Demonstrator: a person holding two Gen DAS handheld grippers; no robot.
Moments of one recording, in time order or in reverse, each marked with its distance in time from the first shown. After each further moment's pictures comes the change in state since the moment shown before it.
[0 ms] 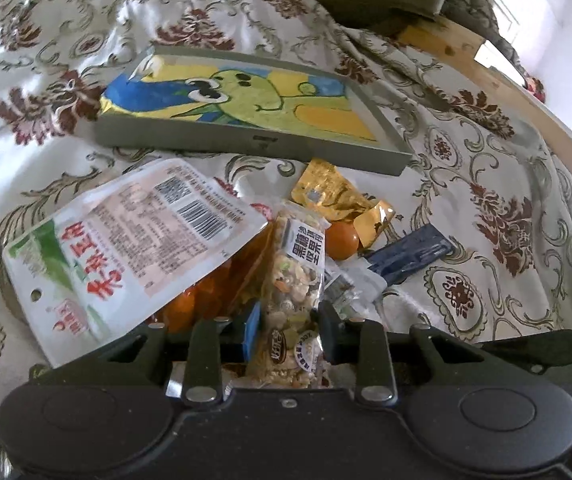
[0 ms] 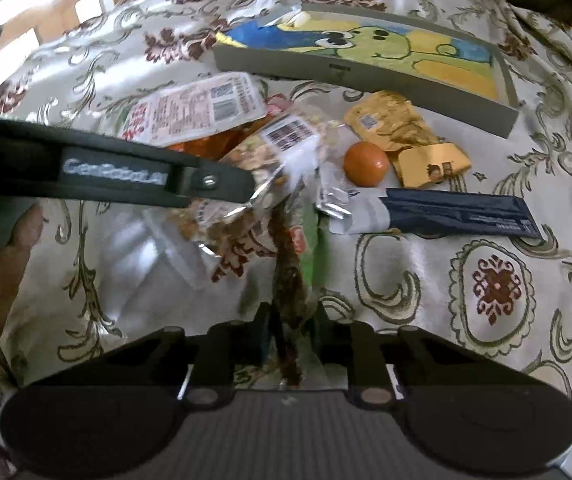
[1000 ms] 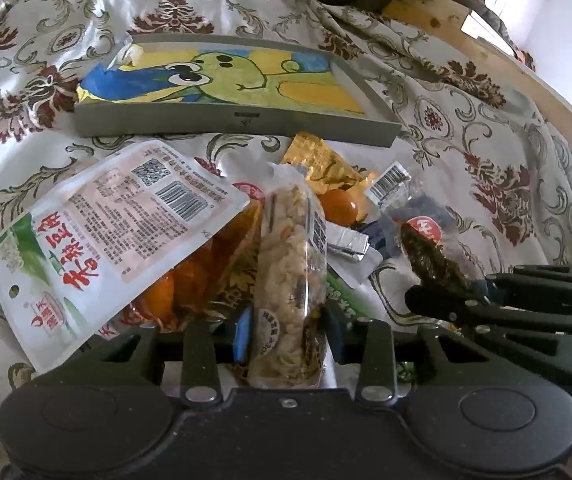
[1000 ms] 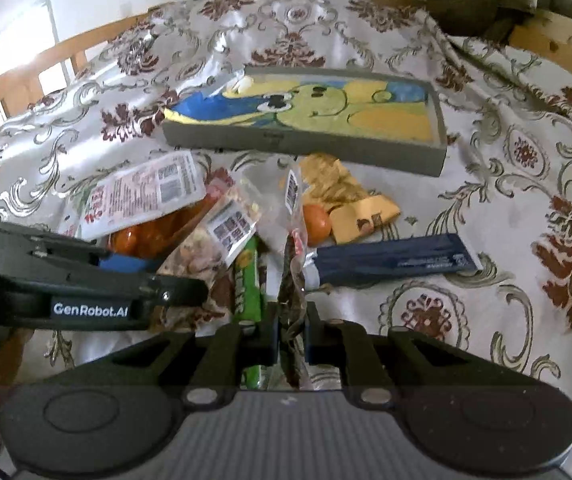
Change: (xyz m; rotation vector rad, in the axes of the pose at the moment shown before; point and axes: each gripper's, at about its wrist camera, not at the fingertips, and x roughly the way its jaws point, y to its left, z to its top) left arm 0.012 -0.006 -0.006 0.061 0.041 -0.013; right arm -0.025 -0.022 0.003 0.091 -0.184 -0.095
